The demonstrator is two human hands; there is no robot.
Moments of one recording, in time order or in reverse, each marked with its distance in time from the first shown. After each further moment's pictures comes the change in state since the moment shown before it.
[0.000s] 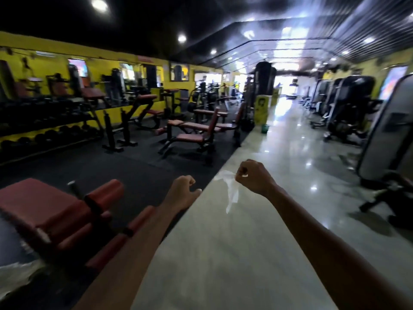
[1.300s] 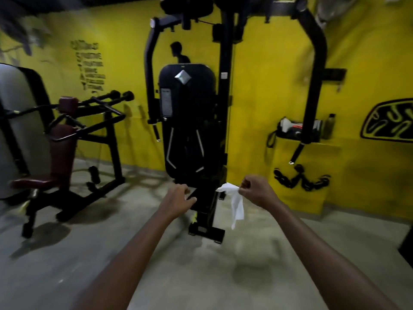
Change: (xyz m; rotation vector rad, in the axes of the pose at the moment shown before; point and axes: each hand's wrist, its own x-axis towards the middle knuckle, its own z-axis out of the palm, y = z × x) left_hand -0.179 0.775 0.567 -0.515 -0.988 1.251; right_hand -0.548 0.385 -0.529 -0.686 0.780 1.407
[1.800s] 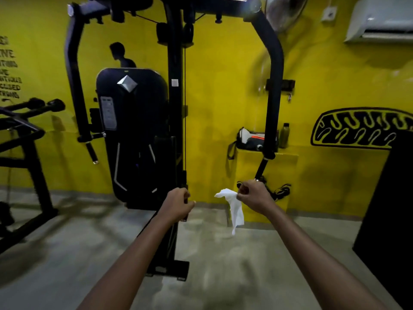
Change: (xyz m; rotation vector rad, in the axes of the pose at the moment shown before) left_hand 0.252 0.065 0.144 -0.069 -0.102 0.196; right_hand 0.170 0.165 -0.042 -0.096 0.141 0.178
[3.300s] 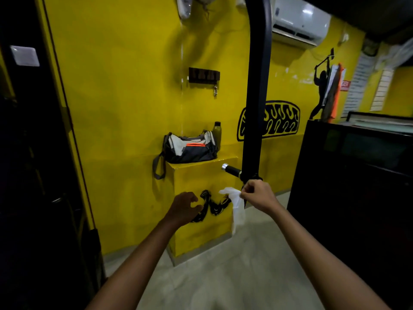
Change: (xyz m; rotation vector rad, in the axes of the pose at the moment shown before) left_hand 0.529 -0.070 0.221 -0.285 -0.485 0.466; right_hand 0.383 0.152 0.078 -0.142 0.349 0.554
